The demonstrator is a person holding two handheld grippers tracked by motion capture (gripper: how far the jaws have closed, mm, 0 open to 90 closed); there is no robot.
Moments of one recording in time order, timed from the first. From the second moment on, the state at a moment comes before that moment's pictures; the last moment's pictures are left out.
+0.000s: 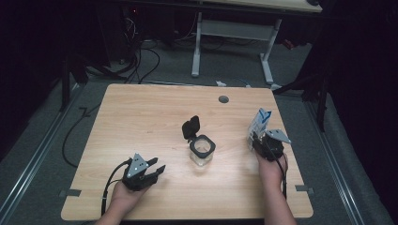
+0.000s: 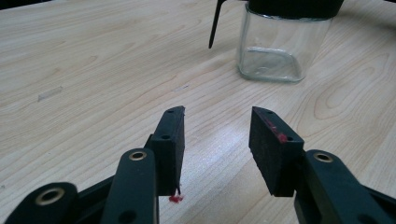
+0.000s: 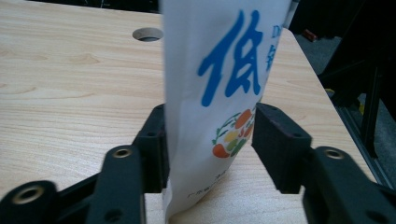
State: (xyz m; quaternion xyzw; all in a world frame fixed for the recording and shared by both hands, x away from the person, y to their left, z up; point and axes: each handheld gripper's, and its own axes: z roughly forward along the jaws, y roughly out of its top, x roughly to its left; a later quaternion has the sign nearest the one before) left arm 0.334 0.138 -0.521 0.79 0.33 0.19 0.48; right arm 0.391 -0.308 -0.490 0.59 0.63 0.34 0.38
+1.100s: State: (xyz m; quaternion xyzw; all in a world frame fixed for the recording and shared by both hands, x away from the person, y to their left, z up) left arm 0.333 0.138 -0.521 0.79 0.33 0.19 0.48; right arm 0.359 -0.308 -0.493 0.55 0.66 0.37 0.35
